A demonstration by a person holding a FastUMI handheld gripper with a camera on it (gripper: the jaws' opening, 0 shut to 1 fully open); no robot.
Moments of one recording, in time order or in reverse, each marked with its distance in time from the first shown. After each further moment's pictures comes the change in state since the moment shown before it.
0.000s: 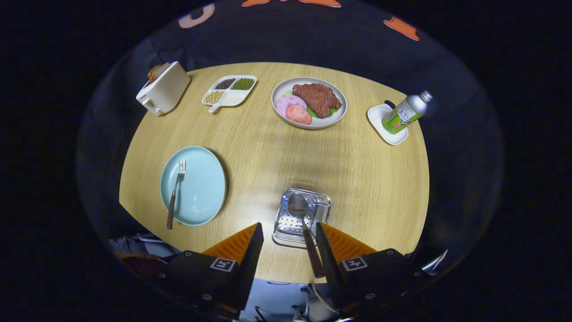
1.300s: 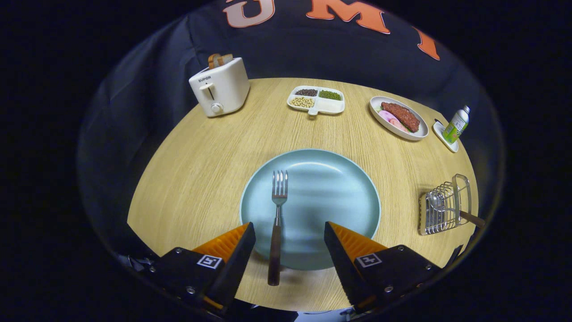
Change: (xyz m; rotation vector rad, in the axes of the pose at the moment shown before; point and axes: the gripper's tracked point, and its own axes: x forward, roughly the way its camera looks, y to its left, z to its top) arm 0.090 0.251 -0.031 -0.027 -0.226 0.060
